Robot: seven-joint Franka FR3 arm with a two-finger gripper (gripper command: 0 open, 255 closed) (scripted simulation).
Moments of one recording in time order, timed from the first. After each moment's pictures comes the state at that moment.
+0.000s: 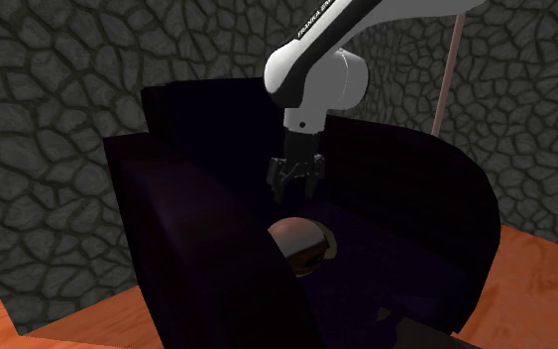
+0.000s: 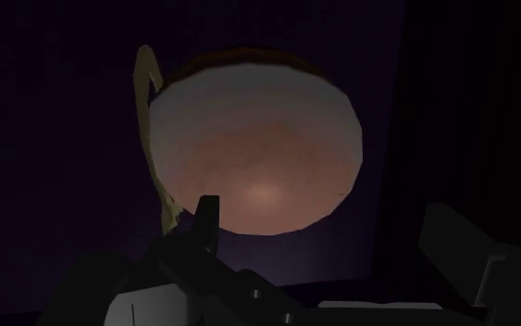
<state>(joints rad) -0.17 -0.01 -0.33 -2.21 0.14 2.20 -0.17</state>
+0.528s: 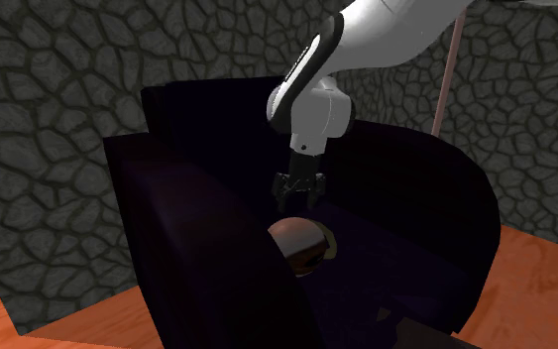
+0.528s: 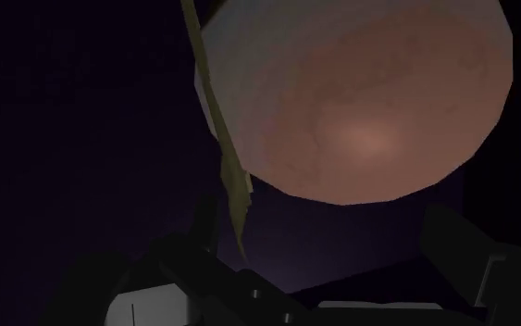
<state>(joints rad) -0.26 0.29 -0.36 -2.03 0.36 2.26 -0.27</state>
